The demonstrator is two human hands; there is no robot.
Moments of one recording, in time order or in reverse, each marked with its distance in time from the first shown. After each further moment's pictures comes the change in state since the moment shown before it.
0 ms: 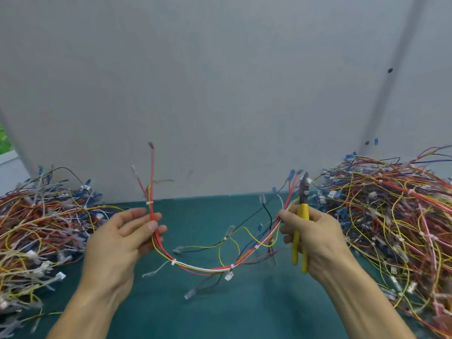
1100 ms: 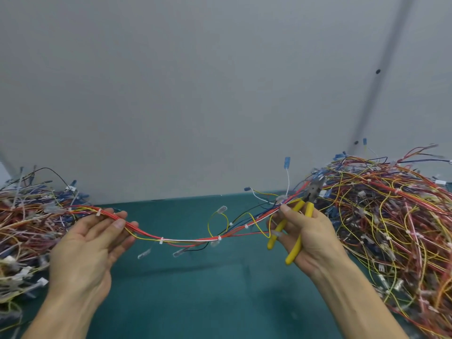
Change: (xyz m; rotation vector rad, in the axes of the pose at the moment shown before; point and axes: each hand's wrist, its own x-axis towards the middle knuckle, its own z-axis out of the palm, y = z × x) left_hand 0.016 -0.007 -0.017 -0.081 0.070 0.063; right_hand 0.008 -0.001 -0.003 0.401 -0.089 0.092
